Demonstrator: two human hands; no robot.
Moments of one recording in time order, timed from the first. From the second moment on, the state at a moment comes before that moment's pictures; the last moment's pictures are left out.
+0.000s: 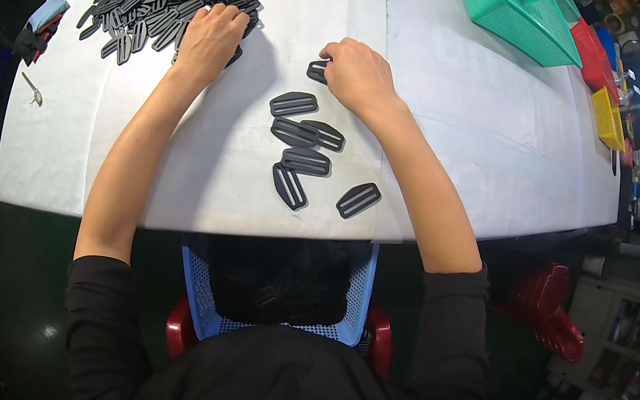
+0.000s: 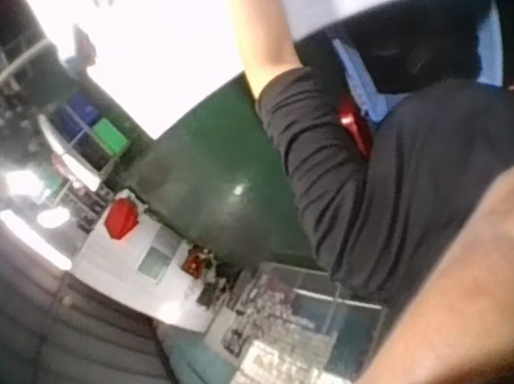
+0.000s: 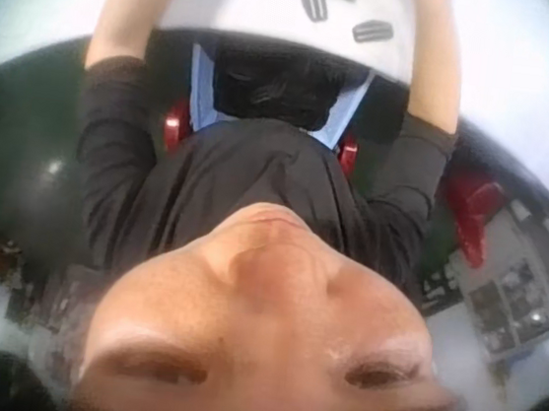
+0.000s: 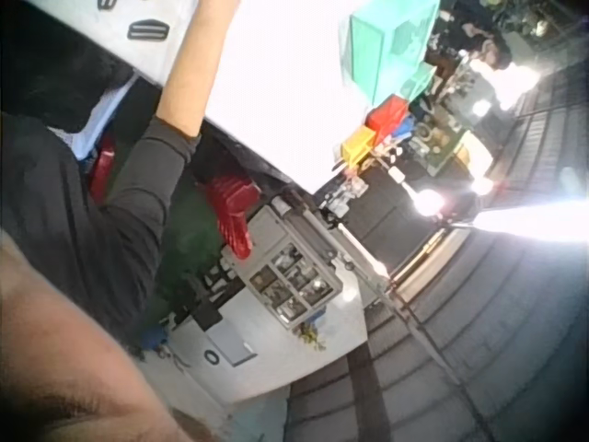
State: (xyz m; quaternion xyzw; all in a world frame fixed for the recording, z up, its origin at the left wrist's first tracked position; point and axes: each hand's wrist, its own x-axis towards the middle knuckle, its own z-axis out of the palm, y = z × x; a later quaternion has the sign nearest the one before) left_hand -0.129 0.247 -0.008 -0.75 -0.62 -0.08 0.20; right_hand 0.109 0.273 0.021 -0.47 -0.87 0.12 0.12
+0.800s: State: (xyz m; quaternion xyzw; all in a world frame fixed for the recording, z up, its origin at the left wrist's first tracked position) left_hand -0.075 0.218 -0.020 -0.81 -0.54 -0.21 0.07; right_hand 0.049 0.327 0.021 -0.32 -0.88 0.28 0.23
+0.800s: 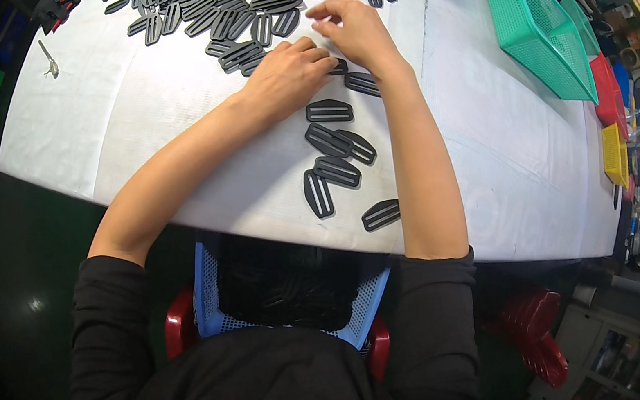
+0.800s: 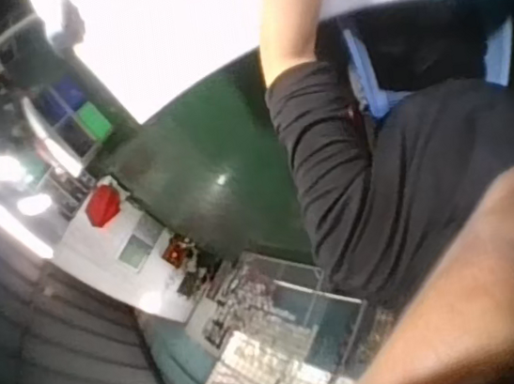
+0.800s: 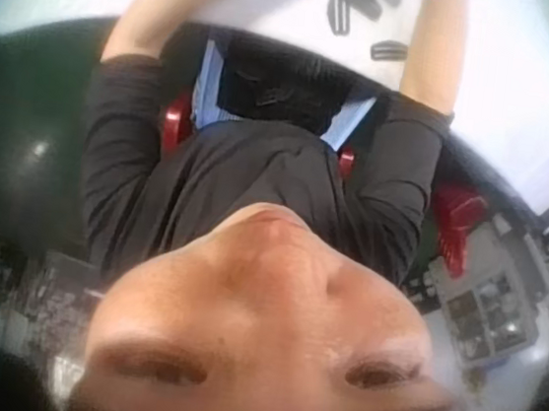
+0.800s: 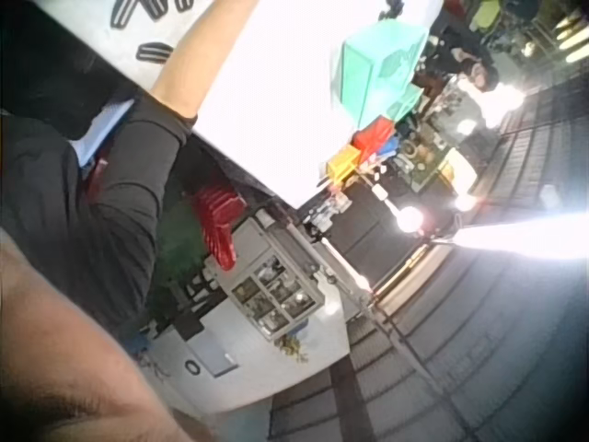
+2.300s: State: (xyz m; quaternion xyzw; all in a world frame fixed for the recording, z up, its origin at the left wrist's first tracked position) left_hand -0.155 0.129 -0.013 -0.81 -0.54 -0.21 0.09; right_hand -0.002 0.303 -0.002 -0.38 -0.90 0.08 0.19
